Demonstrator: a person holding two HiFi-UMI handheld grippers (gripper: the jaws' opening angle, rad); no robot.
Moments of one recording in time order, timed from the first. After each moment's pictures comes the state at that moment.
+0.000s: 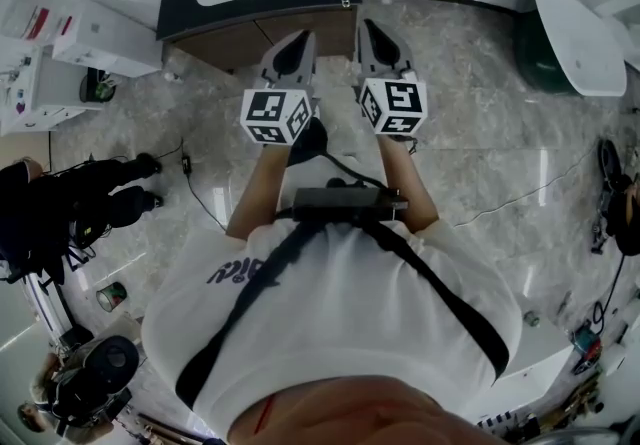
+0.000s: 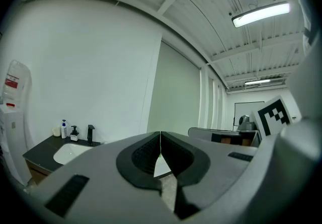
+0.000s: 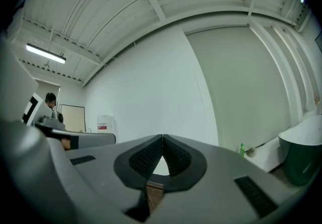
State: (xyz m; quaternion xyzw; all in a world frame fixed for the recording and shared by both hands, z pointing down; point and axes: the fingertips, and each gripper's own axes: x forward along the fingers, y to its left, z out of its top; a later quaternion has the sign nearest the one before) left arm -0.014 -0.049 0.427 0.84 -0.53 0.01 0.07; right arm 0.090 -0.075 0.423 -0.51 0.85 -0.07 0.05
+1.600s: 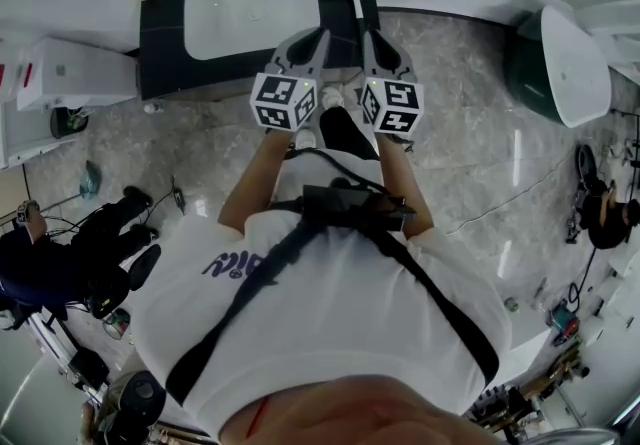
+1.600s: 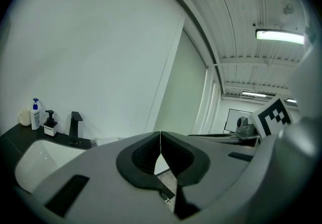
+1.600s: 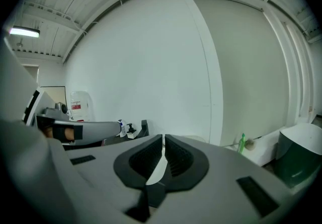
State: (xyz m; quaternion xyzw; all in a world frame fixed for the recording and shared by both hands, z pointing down) left arm -0.100 -0.340 0.500 0.88 -0.46 0.01 0.16; right arm -0.008 -0.345 0.509 -0.56 0.81 -0.13 -0.08
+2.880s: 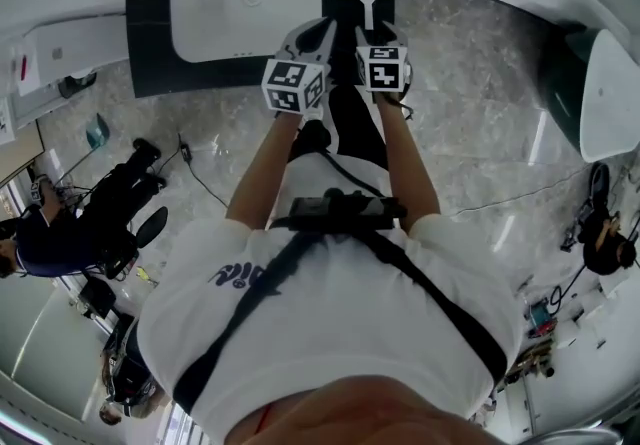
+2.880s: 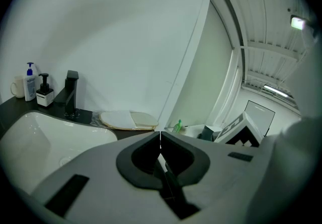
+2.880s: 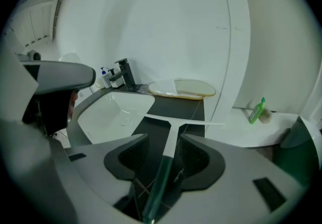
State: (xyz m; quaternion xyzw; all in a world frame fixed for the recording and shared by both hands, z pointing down) left arm -0.072 -0.475 0.649 0.82 -0.50 0.10 0.27; right arm 0.012 -0.482 0.752 -0.46 0.78 -0.29 -0.32
